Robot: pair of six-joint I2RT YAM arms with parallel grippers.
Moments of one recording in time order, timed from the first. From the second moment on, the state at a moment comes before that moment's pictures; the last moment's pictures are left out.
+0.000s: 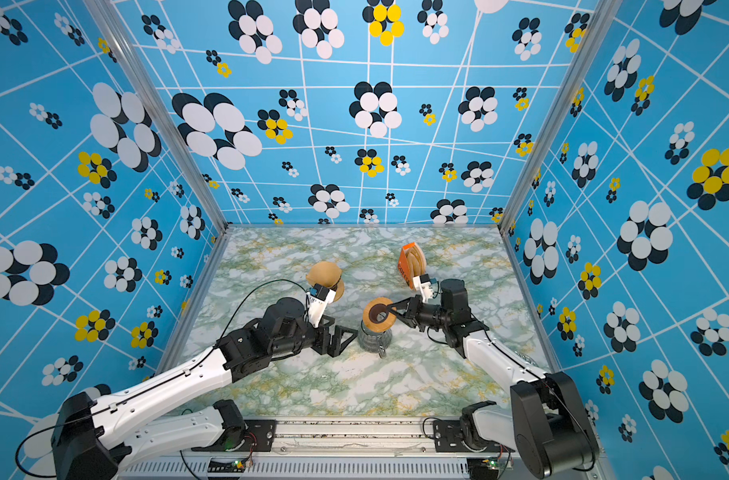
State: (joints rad) left arm -0.86 1.05 0.75 -0.23 0.16 -0.48; right arm 0.26 1.26 0.55 0.20 -0.86 0.97
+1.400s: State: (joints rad) left arm -0.86 1.09 0.75 -0.23 0.17 -0.46; right arm 0.29 1.40 0.52 0.35 -0.88 1.01
